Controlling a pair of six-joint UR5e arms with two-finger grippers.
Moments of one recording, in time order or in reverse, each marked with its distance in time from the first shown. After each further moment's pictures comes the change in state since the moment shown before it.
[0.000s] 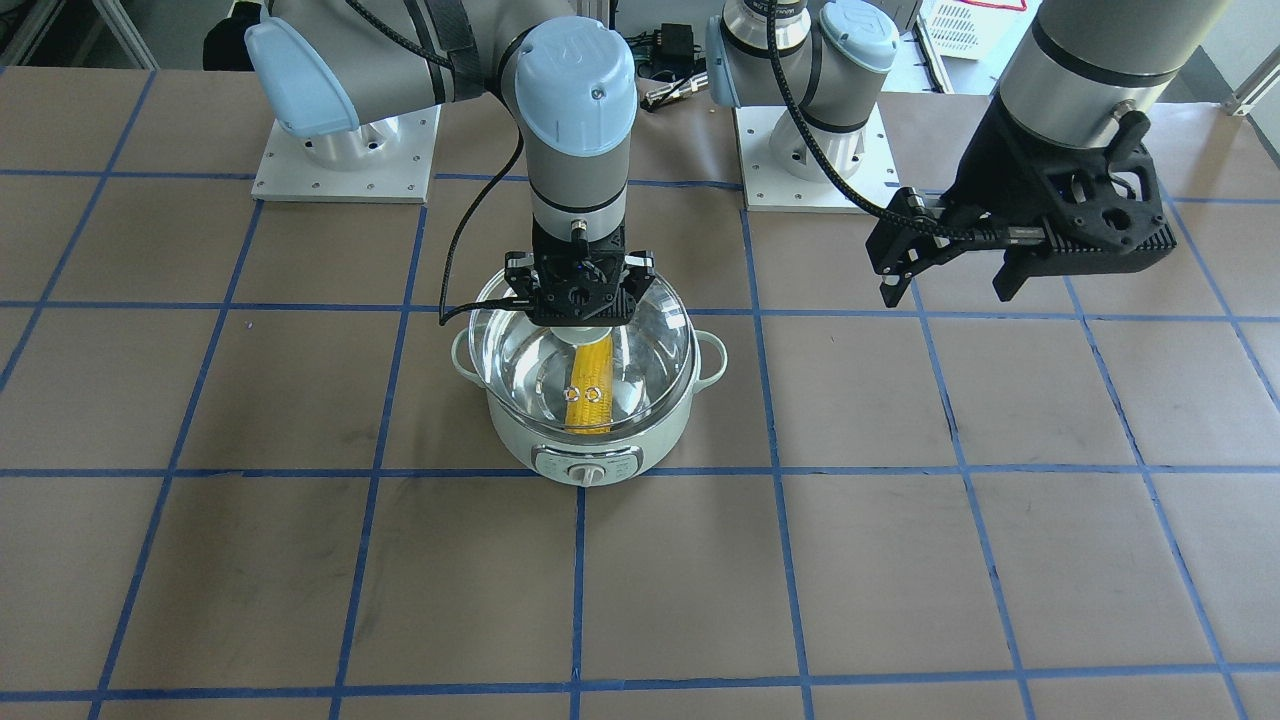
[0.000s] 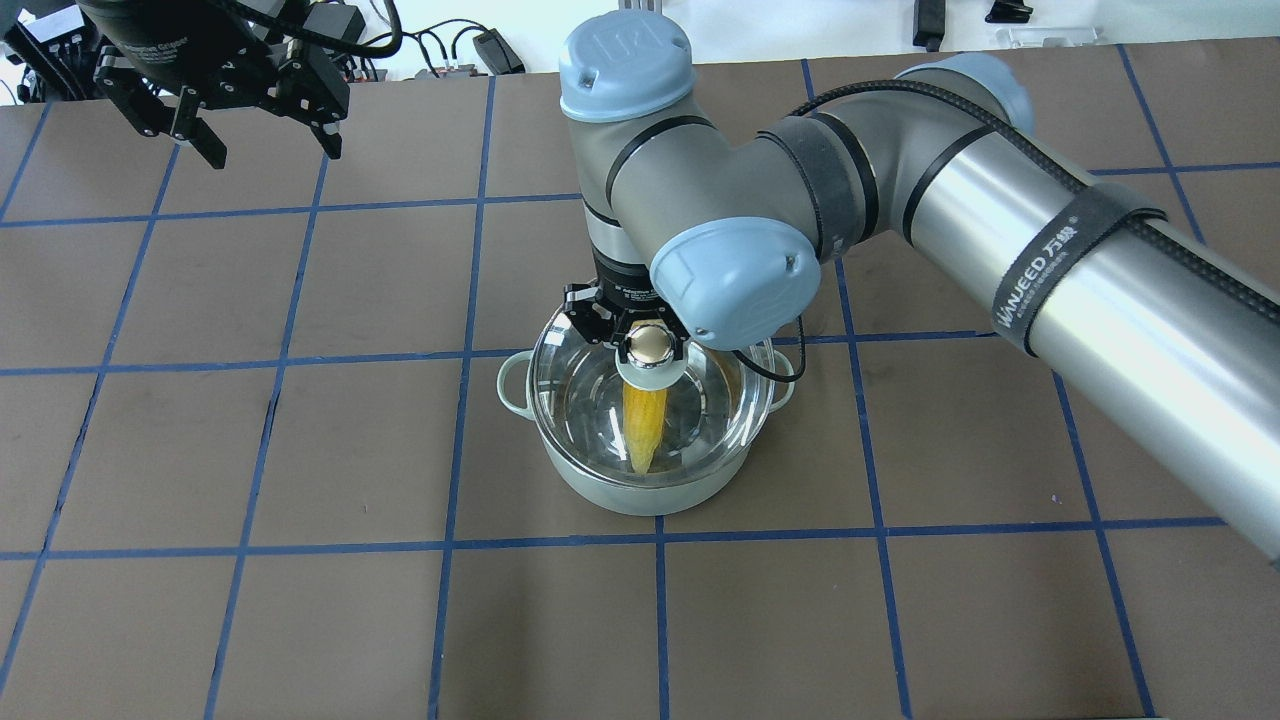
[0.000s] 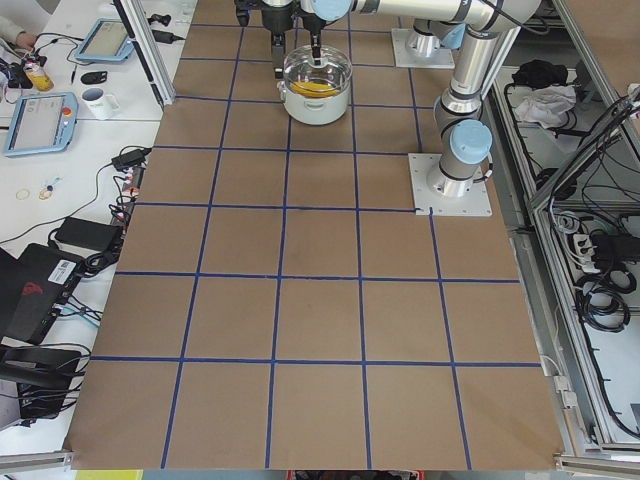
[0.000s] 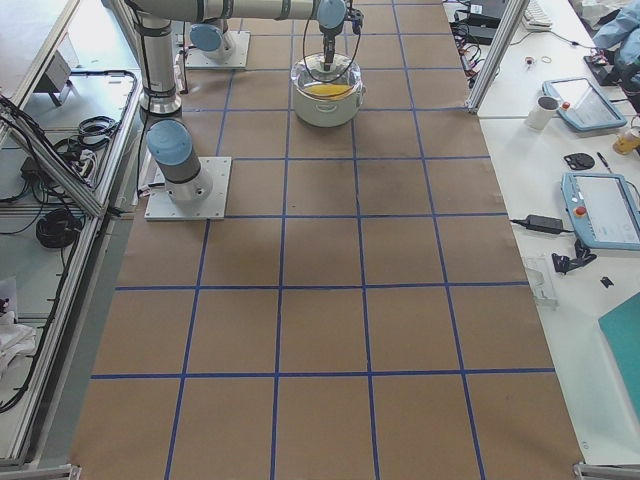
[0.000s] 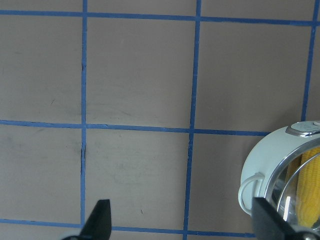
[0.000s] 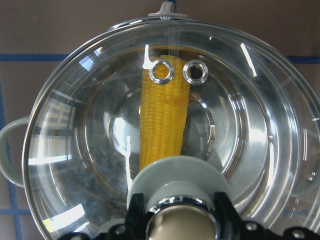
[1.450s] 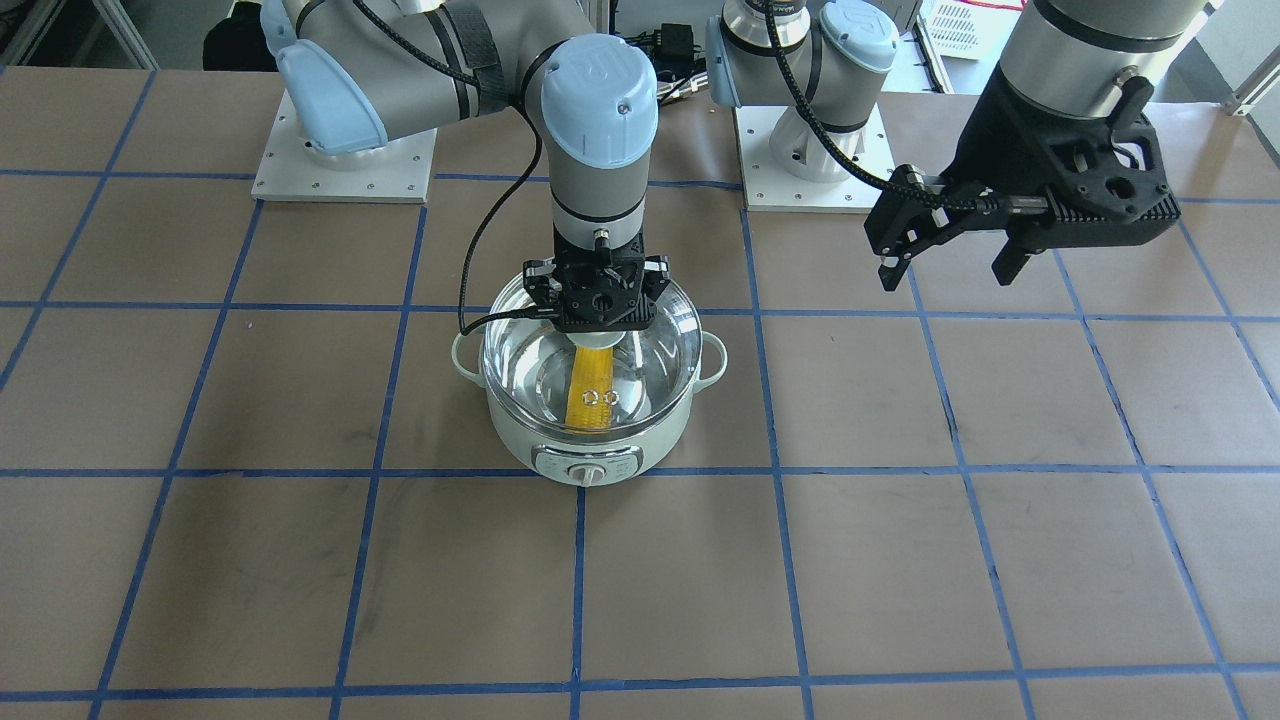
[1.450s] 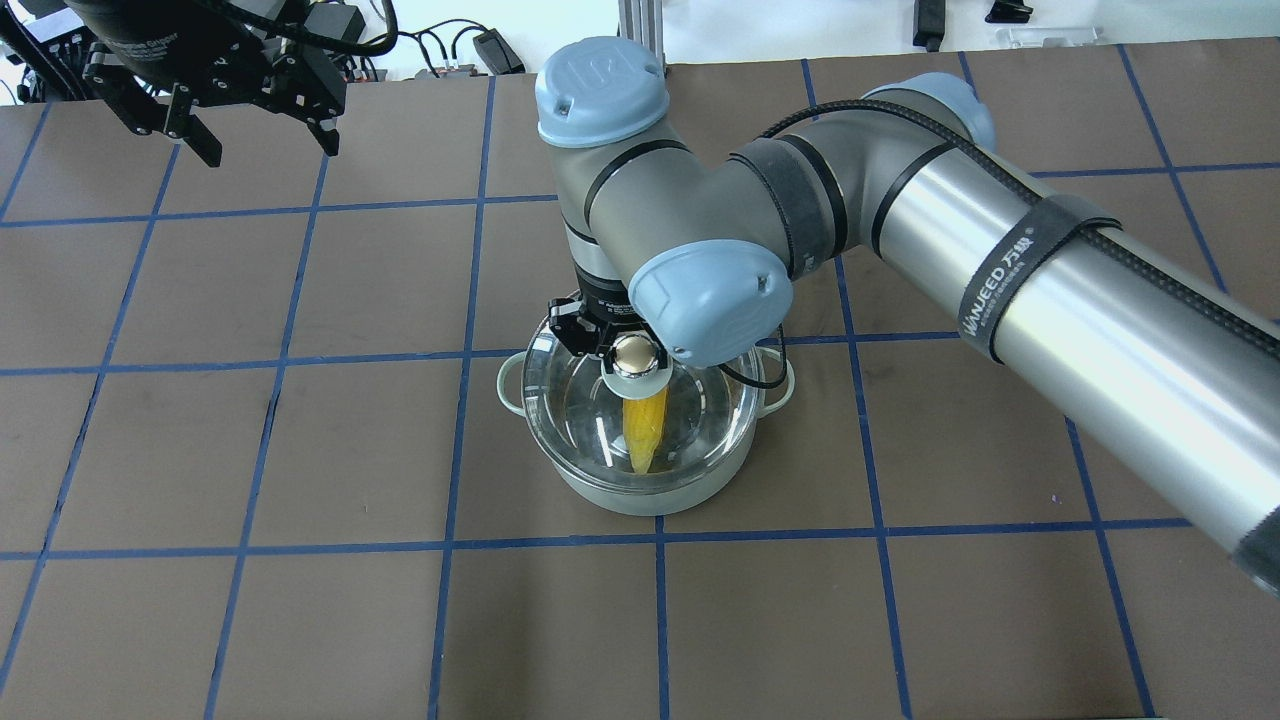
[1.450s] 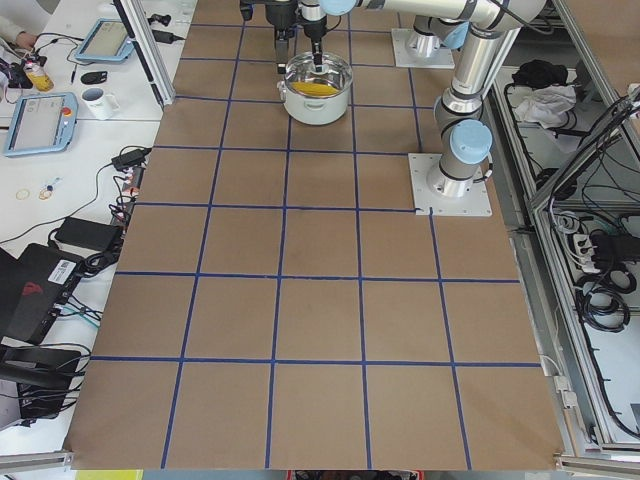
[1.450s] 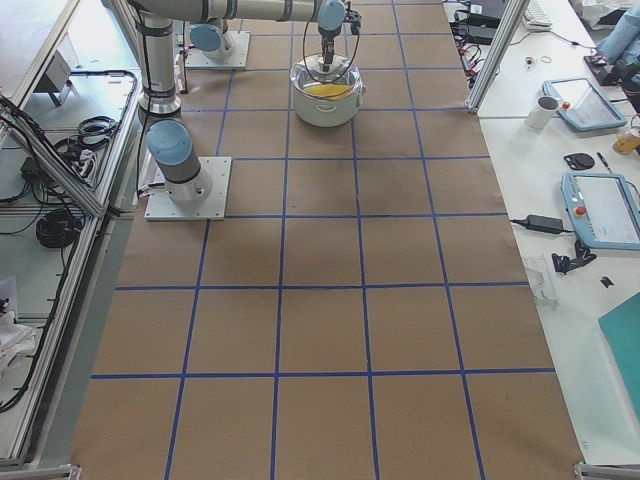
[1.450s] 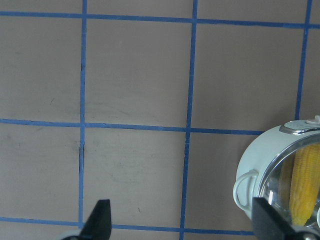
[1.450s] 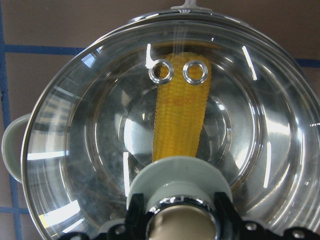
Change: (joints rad) left arm -0.003 0.024 -0.003 -0.005 -0.008 -0.006; right arm 0.026 0.025 0.005 -0.033 0.000 -0.013
